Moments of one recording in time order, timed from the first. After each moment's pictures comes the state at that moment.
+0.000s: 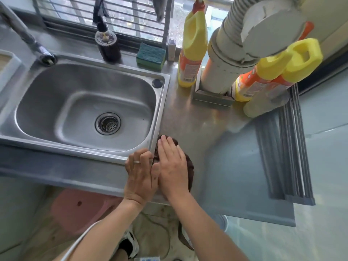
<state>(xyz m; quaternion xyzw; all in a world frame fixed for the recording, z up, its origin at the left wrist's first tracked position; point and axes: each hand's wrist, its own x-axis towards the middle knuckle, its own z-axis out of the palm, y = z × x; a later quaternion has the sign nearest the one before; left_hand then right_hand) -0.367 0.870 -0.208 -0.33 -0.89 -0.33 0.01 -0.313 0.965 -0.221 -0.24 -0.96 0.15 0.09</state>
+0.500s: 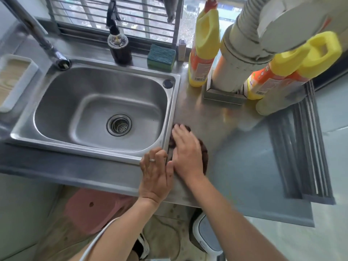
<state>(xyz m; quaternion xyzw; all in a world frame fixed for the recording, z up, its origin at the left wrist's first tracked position) -0.369 0.871 -0.210 -0.33 -0.88 -0.33 -0.02 -0.341 0.996 -0.210 -0.26 -0.93 0.22 0.14</state>
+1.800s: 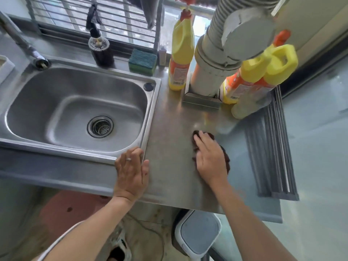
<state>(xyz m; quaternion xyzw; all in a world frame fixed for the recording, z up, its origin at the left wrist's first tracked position) -0.368 0.873 -0.209 -0.34 -0.89 -0.31 0.03 -0.235 1.100 -0.213 -0.27 -0.95 0.14 0.11</state>
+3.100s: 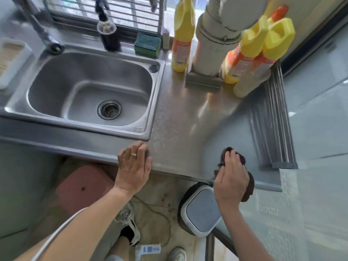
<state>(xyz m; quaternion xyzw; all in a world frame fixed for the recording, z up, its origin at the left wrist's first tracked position) -0.324 0.811 -0.212 -0.41 -0.90 -0.15 -0.01 -0.111 1.008 -0.219 -0.49 -0.85 0.10 0.17</state>
